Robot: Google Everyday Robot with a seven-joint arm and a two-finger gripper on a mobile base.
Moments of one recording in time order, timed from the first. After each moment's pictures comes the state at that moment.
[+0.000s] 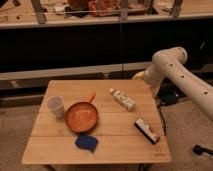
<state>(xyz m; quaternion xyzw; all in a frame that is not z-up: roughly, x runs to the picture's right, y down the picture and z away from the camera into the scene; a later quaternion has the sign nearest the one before) 0.221 -0.015 0.765 -0.15 -0.13 -0.35 0.92</state>
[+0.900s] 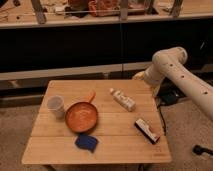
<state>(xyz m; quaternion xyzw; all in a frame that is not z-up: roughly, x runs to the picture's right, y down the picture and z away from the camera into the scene) 0.221 -0.015 0.765 -0.15 -0.13 -0.35 0.92</state>
